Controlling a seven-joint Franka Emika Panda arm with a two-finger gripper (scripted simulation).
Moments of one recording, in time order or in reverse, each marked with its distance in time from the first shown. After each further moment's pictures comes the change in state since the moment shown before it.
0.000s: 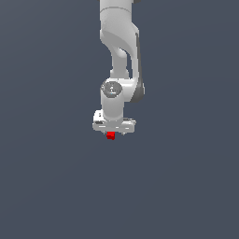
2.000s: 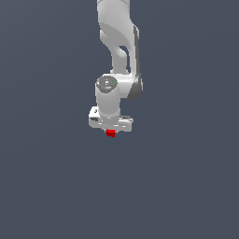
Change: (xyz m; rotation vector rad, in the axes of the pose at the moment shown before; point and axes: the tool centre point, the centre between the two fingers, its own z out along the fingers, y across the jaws) arm 0.004 0.013 -0.024 0.010 -0.003 0.065
